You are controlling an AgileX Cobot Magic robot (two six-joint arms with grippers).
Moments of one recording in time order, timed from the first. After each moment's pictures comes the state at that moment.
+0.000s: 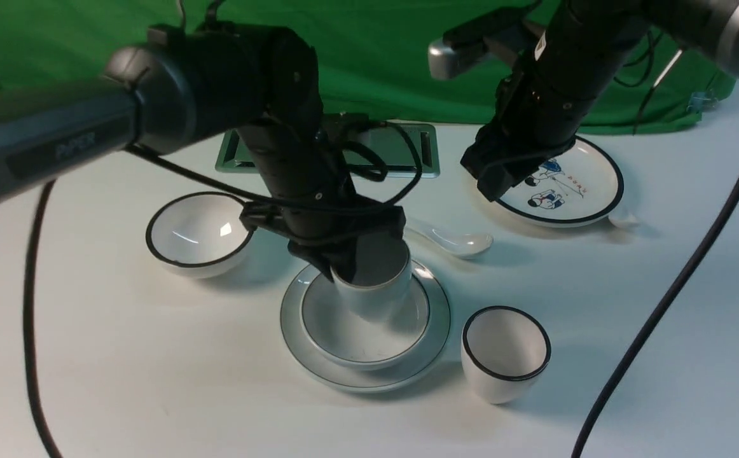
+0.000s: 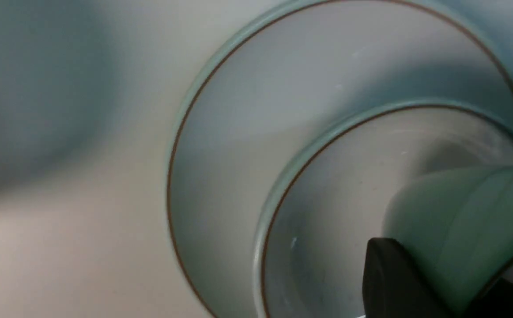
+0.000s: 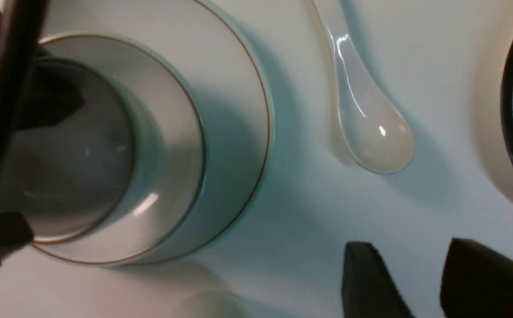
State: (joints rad) right arm 0.44 2.00 -1.95 0.07 1.16 -0.26; left arm -0.49 1.99 -1.61 -0.15 1.08 -0.21
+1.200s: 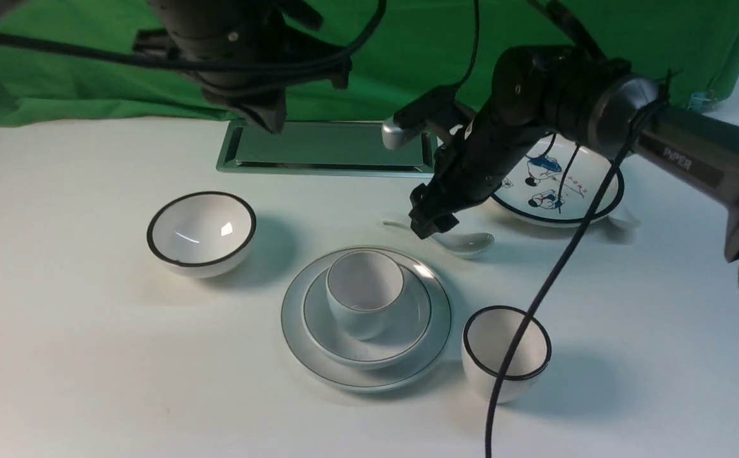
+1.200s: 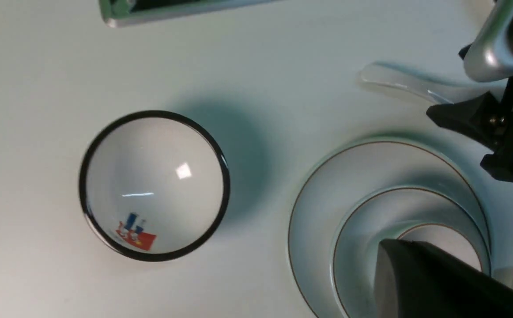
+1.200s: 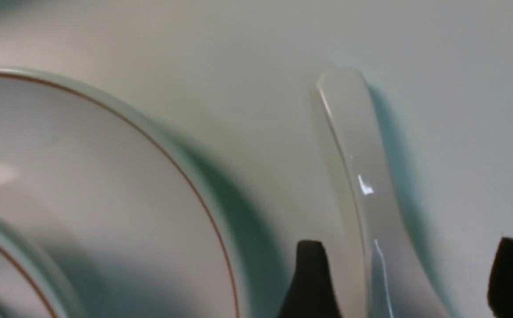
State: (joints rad) right arm 0.43 2.31 -1.98 0.18 0.79 -0.45; left arm -0.49 1.70 -1.80 0.15 1.22 -0.31
